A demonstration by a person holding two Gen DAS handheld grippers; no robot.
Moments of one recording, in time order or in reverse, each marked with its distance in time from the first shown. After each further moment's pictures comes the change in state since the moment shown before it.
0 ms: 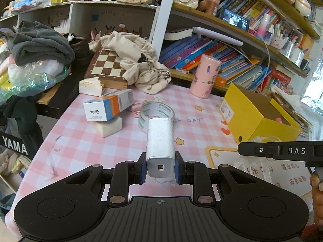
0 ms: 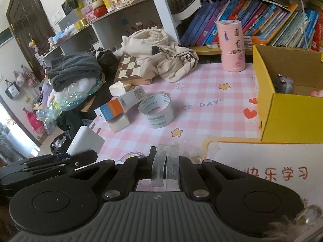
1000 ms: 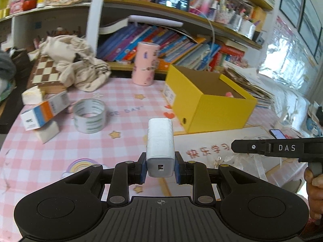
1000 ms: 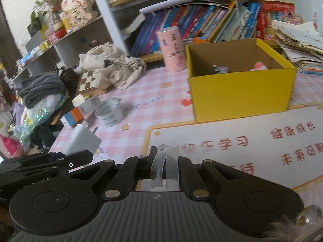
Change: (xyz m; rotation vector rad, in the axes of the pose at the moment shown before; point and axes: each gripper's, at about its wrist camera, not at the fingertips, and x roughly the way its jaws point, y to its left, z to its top) left arm 0.008 -0.086 -0.011 0.183 0.058 -0.219; right arm -0.077 -0.056 -0.044 0.138 -0.079 -0.194
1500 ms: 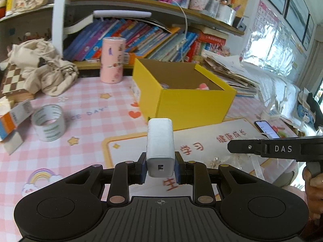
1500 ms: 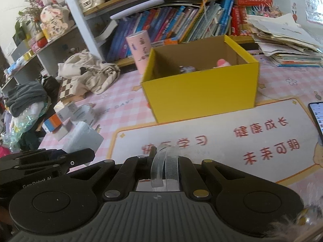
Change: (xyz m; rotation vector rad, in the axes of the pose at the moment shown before) left arm 0.041 -0.068 0.012 0.066 0.046 -0.054; right arm -0.022 -0.072 0.006 0.047 0.004 -0.050
